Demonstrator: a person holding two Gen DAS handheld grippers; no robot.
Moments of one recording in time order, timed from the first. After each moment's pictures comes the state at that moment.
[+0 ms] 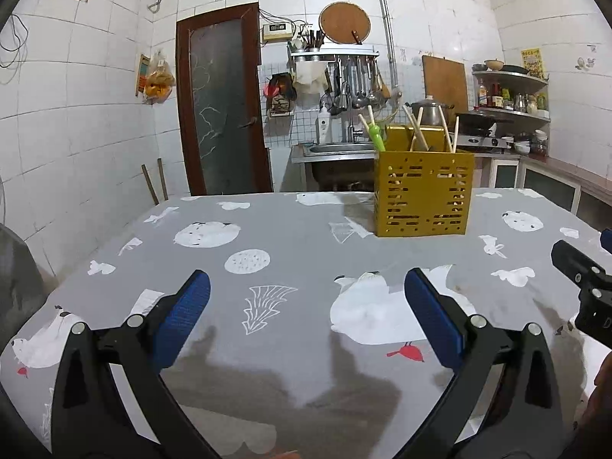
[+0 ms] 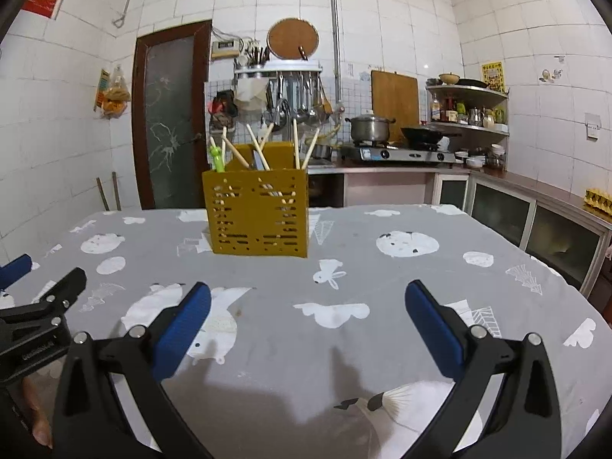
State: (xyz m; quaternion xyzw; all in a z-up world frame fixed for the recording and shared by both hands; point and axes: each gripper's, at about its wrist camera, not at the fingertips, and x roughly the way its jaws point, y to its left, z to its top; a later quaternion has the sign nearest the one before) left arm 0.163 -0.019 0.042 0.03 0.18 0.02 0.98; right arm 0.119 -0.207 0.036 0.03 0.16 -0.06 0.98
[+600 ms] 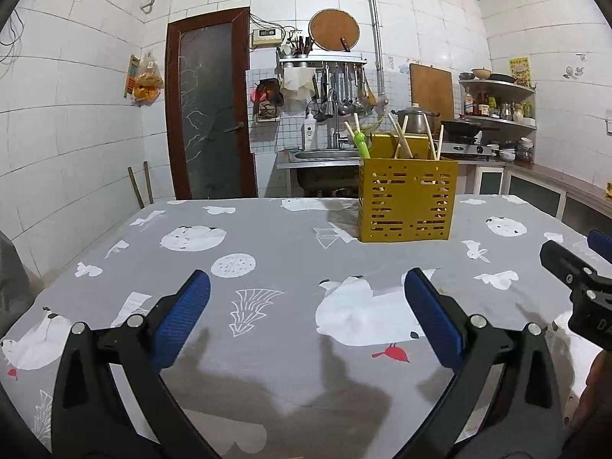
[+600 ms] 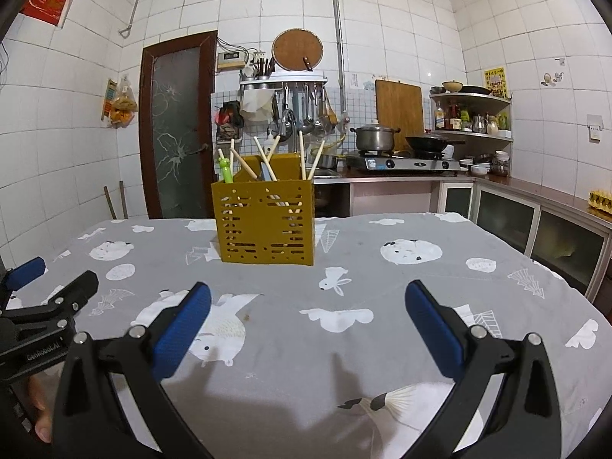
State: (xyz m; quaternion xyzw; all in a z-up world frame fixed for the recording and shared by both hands) left arm 0.157 -0.017 0.042 0.02 0.16 -0.01 0.99; right arm 0.110 -0.206 0.039 0.04 0.14 -0.05 0.99
